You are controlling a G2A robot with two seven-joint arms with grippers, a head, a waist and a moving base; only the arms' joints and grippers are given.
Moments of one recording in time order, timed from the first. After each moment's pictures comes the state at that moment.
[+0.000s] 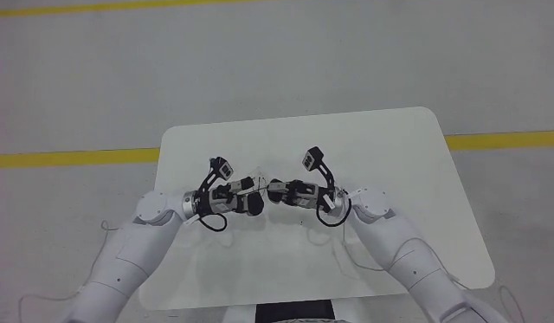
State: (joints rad) left arm 1.25 -1.03 -1.05 -1.26 -0.78 -0.30 -1.25; right arm -1.24 -1.33 1.02 -1.21 0.52 -0.27 1.03
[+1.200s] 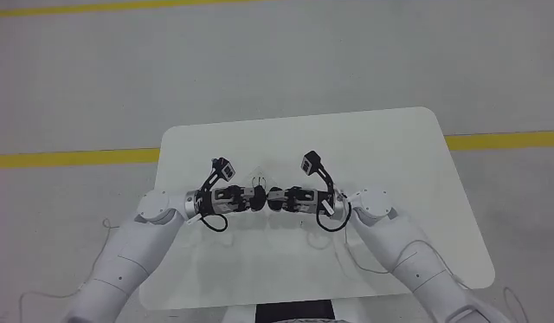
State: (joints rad) left arm 1.23 -1.03 -1.03 -1.24 -0.76 -0.28 -1.24; right arm -1.25 -1.30 1.00 -1.26 0.46 -0.24 1.05
